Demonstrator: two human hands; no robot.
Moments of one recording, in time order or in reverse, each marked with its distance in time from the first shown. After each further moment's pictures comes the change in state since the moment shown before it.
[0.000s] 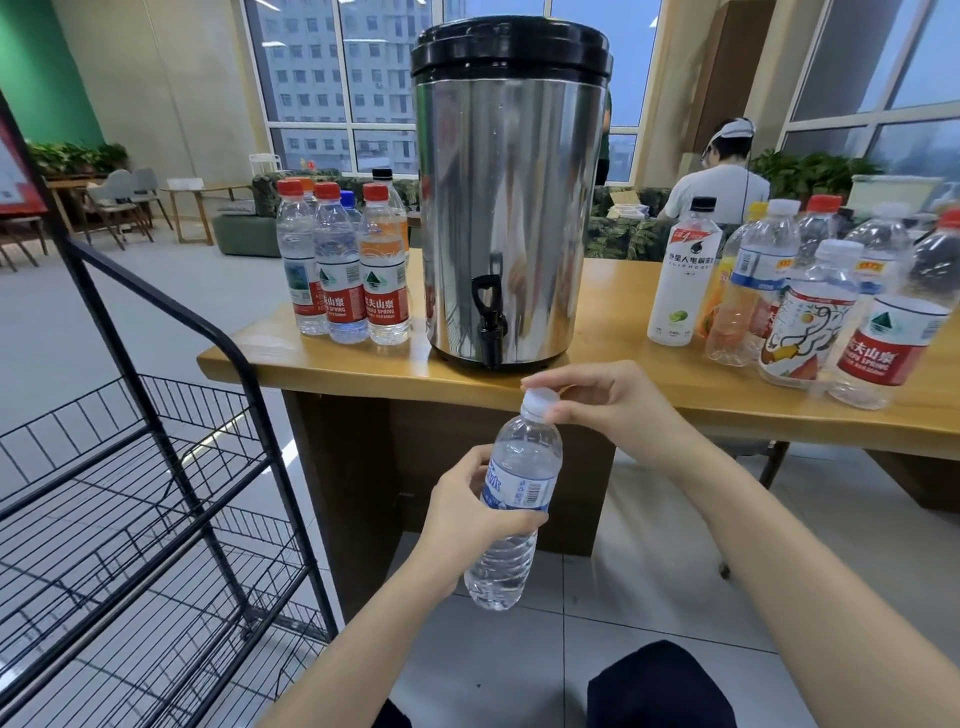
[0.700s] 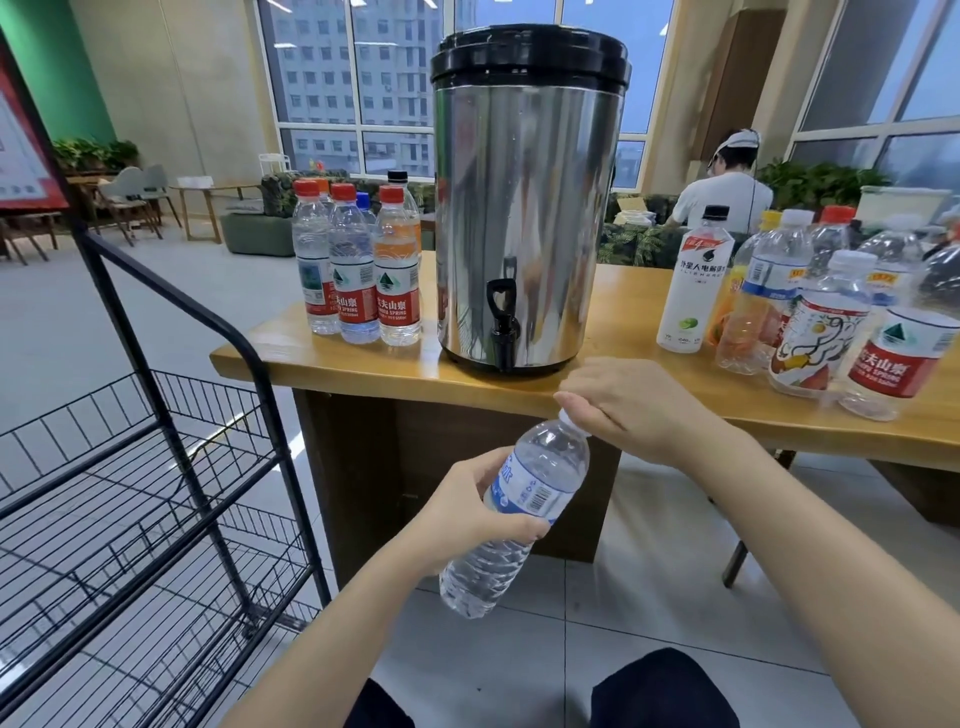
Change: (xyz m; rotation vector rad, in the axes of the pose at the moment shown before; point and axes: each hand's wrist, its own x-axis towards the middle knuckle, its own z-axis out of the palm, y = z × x) left_hand 0.001 0.014 -0.025 0.006 -0.301 0.067; right_hand 0.014 -0.009 -0.008 -0.986 -0.148 -0.327
